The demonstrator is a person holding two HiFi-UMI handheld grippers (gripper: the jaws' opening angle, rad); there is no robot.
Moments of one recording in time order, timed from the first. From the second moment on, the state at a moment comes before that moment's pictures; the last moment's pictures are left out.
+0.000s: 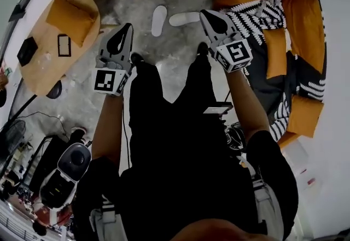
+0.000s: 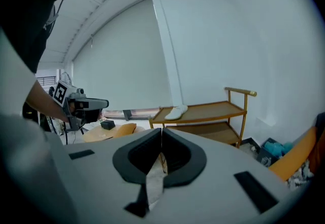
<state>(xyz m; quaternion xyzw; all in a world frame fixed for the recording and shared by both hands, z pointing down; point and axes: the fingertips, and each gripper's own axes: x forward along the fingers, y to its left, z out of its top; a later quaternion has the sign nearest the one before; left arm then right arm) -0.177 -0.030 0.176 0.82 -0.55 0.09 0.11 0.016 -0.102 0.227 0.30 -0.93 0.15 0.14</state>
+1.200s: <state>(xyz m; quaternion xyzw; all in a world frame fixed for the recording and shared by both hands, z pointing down) -0.174 -0.041 0.597 0.81 -0.52 0.16 0.20 0.030 -0.064 0.746 0.24 -0.86 0.30 0.33</state>
